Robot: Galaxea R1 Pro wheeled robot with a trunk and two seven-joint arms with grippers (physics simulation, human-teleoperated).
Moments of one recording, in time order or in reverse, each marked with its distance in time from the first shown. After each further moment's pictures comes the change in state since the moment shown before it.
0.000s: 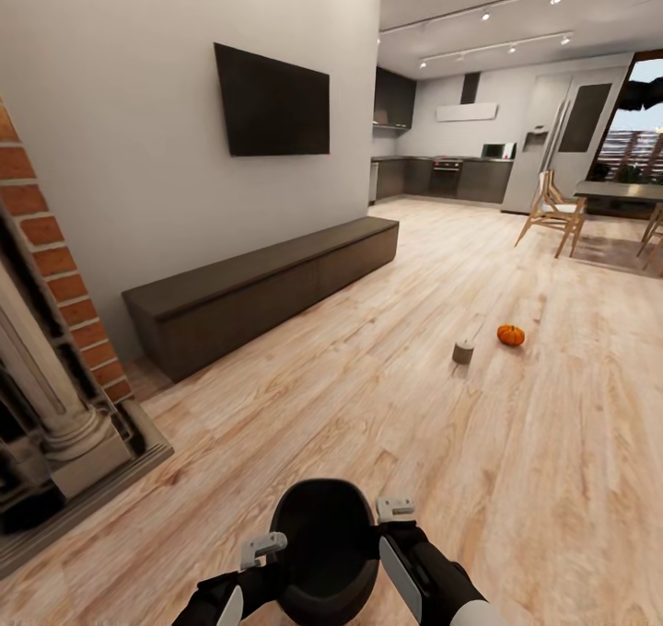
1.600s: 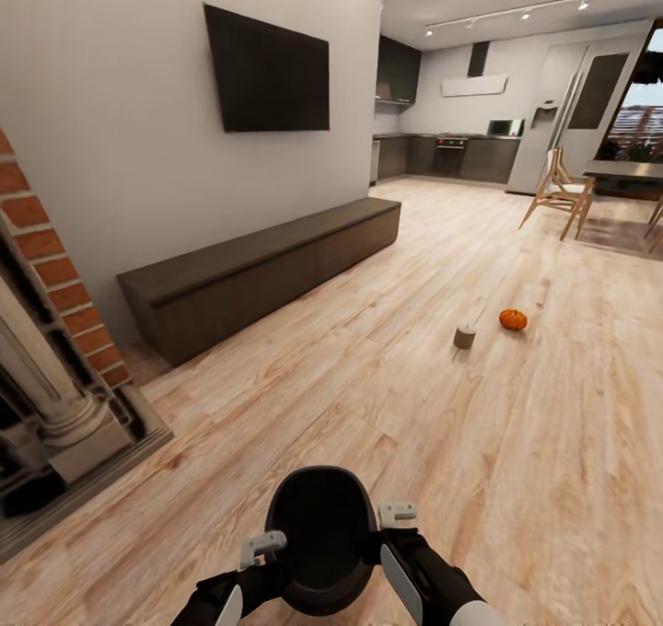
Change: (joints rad) left arm 0.000 0.001 0.003 -0.003 0.008 -0.001 -0.003; right arm -0.011 0.000 0.000 0.070 -0.002 -0.063 0.000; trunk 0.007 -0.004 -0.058
